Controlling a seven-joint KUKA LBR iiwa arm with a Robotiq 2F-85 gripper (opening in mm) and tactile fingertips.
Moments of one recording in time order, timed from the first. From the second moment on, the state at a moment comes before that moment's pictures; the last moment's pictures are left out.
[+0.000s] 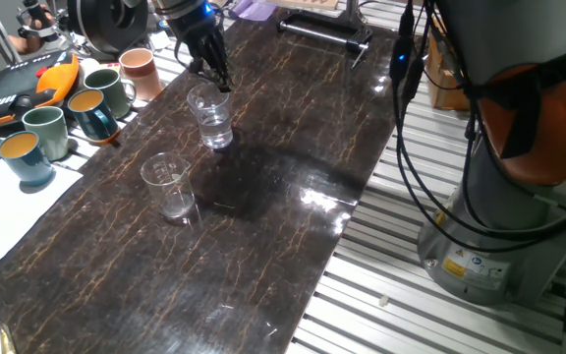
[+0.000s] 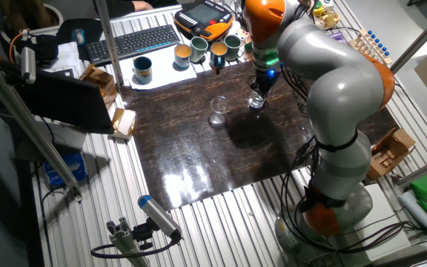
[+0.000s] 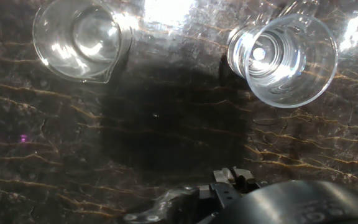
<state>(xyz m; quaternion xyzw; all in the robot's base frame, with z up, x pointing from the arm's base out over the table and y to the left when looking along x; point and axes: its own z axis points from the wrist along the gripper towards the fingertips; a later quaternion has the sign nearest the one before) 0.515 0.001 0.236 0.12 -0.98 0.05 0.13</state>
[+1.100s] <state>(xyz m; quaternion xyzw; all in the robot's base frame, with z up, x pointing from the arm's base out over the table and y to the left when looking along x) 0.515 0.001 0.236 0.13 -0.98 0.05 0.13</state>
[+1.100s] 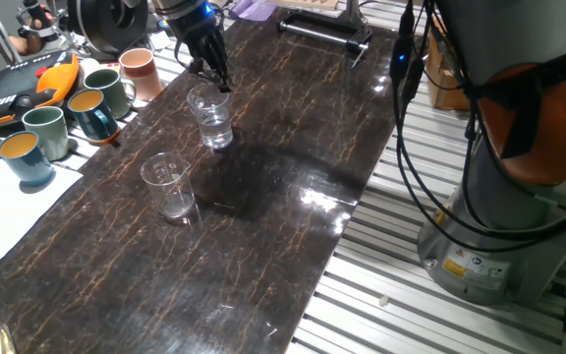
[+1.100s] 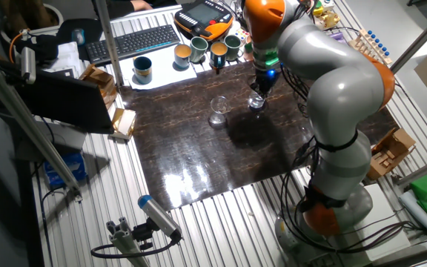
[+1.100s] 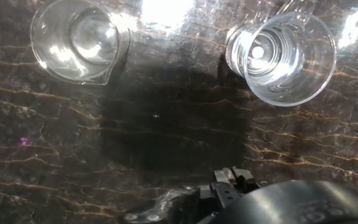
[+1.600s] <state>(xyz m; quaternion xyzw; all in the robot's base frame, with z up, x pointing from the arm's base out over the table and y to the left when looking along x) 0.515 0.000 0.236 0.08 -0.99 0.00 0.09</state>
